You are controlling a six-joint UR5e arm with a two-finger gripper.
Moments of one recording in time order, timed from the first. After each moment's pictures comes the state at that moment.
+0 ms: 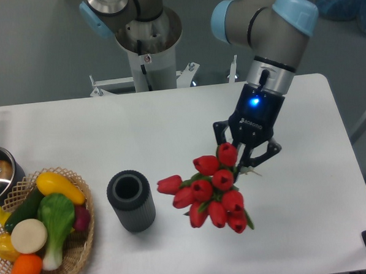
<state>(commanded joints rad) 2.67 -1.83 -1.64 -0.84 0.69 1.14</state>
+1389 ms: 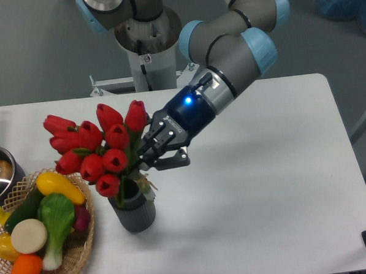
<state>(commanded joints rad) 2.56 -1.81 -1.74 -0.79 0.22 1.20</state>
